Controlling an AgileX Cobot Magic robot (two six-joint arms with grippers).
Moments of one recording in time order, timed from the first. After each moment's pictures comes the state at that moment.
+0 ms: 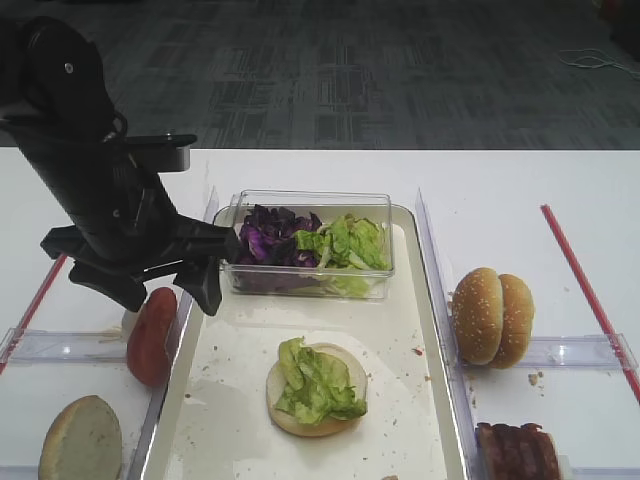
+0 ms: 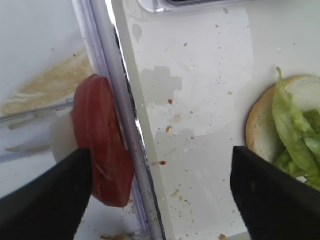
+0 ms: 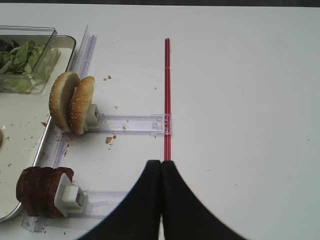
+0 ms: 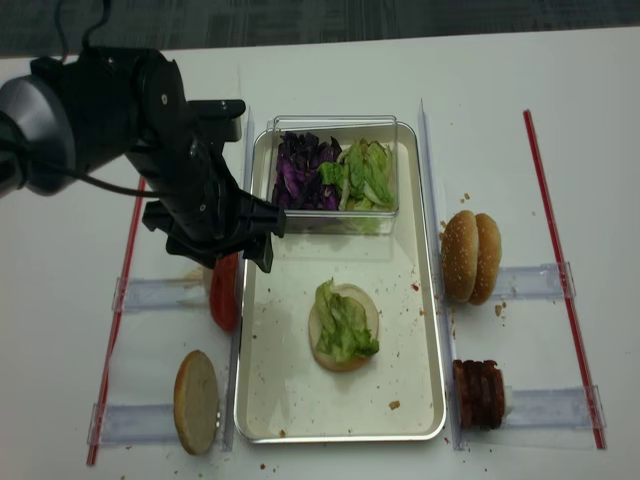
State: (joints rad) left arm -0.40 1.69 -1.13 -0.17 0.93 -0.16; right arm -0.04 -0.02 -0.48 0.05 1.12 -0.06
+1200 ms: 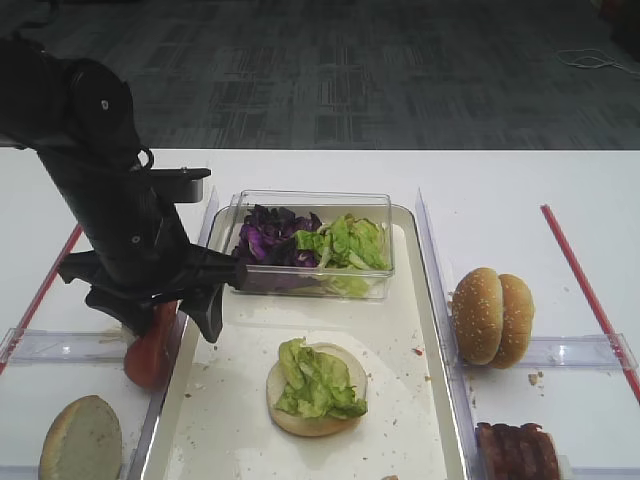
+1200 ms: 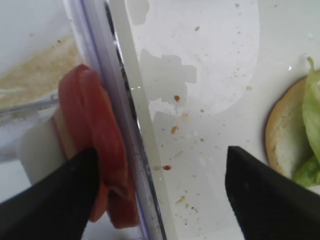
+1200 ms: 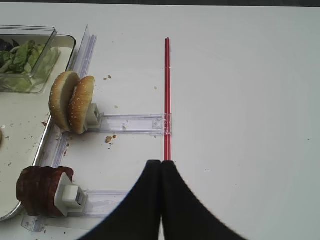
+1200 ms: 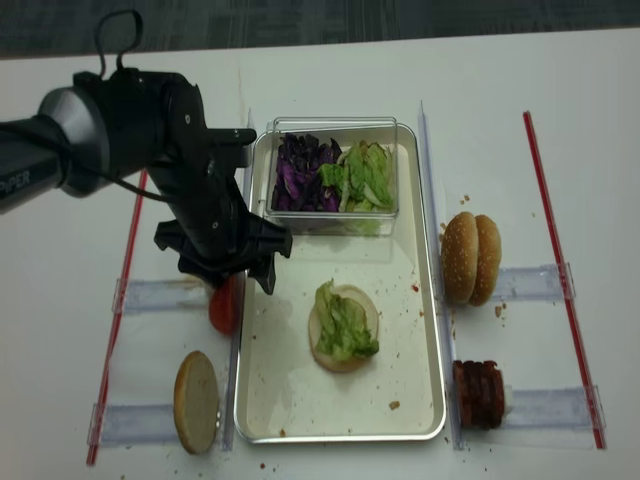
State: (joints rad) left arm -0.41 1.78 -1.13 -0.18 0.92 -0.15; right arm -0.04 -0.02 -0.48 0.05 1.12 -0.06
